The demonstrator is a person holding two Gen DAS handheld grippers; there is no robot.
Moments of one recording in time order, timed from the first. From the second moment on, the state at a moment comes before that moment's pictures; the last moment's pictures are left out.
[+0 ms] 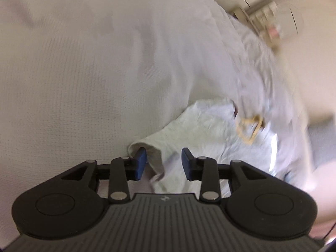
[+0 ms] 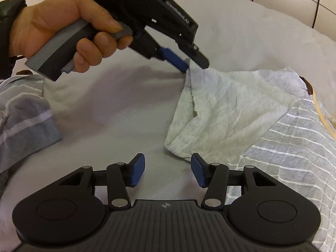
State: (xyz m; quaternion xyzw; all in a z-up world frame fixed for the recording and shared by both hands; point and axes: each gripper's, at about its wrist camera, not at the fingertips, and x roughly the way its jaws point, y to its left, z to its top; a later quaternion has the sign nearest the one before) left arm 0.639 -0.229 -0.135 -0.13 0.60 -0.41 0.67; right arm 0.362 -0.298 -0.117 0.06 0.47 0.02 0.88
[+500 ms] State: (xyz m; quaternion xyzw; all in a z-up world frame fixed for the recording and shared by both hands) left arm 0.641 -0.204 -0.118 -0.10 0.50 -0.43 0.75; right arm 0.365 -0.309 -0.120 0.06 0.47 0.00 0.88
